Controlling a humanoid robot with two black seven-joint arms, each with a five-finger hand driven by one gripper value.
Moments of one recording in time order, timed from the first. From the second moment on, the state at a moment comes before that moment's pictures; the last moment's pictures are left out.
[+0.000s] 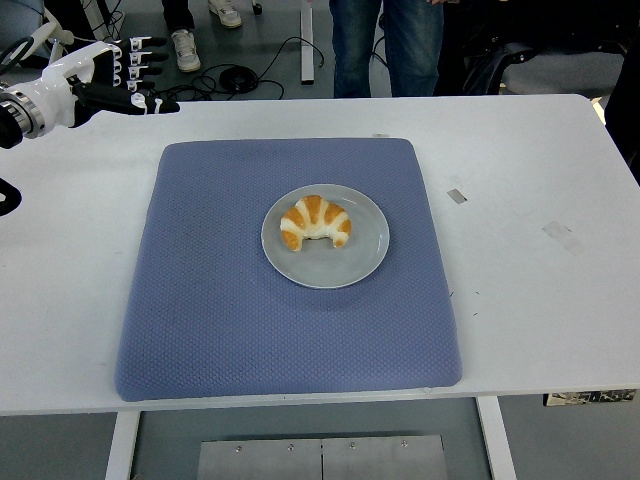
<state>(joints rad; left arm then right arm) -1.05 0.65 -0.46 -1.00 0.48 -0.17 -0.02 -0.09 0.00 -0.08 0.15 -0.13 -0.06 0.20</state>
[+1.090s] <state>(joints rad) -1.15 0.52 -0.31 -1.02 0.62 -0.13 0.02 -0.09 0.00 -0.08 0.15 -0.13 -0.06 0.20</state>
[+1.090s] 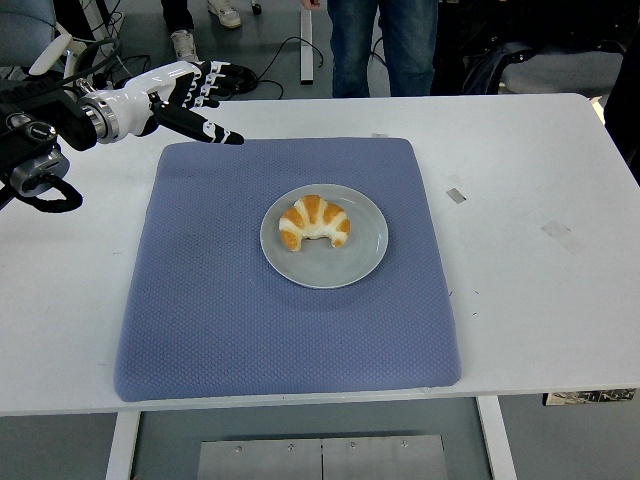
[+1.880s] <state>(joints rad) -1.22 0.40 -0.21 -1.14 0.88 -0.13 0.09 -0.09 0.00 -0.08 0.15 -0.13 -0.06 0.20</state>
